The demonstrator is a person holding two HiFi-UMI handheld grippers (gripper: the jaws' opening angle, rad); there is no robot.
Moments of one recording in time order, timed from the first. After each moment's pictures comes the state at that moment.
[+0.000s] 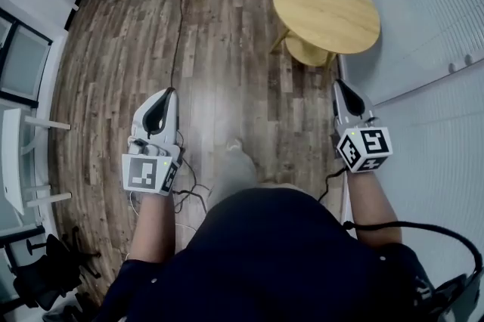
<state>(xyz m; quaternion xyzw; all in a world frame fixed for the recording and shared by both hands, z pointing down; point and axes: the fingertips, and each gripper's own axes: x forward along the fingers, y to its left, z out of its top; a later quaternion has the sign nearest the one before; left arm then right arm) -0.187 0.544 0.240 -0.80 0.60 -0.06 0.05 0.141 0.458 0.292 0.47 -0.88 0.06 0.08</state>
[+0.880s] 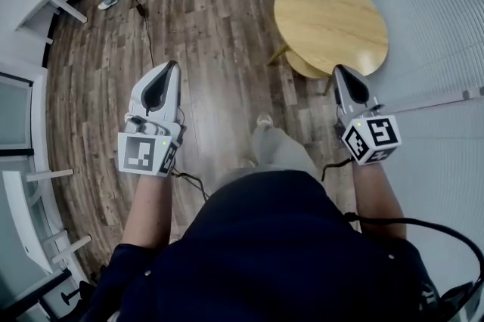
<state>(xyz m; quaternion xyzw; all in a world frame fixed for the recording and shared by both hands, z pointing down) -0.274 0.250 0.232 -0.86 0.51 -0.03 0.08 0.032 0.238 0.281 0.51 -0.86 0.05 0.07</state>
